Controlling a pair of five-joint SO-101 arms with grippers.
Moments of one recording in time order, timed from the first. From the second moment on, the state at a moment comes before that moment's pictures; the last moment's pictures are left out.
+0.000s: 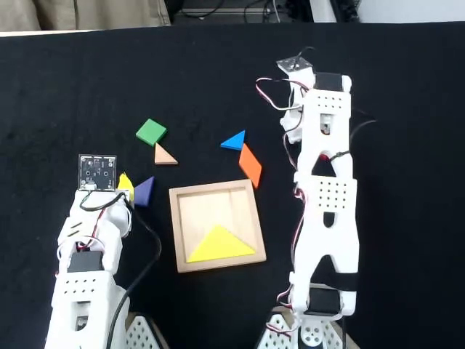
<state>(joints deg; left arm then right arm) -9.2 -66.9 92.7 16.0 -8.0 4.9 70.4 -73.4 98.7 23.8</state>
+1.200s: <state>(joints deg) -9.2 -66.9 92.7 16.0 -8.0 5.5 74.8 -80.5 98.6 36.2</state>
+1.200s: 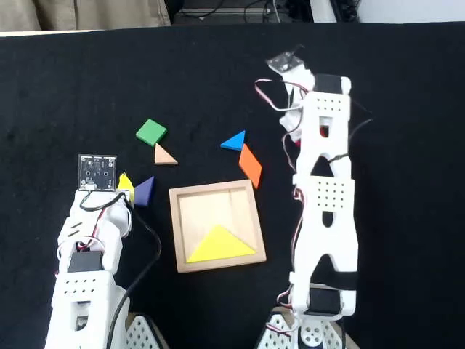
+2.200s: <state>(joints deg) -9.2 -66.9 92.7 16.0 -8.0 7.4 35.4 -23.8 99.1 45.3</state>
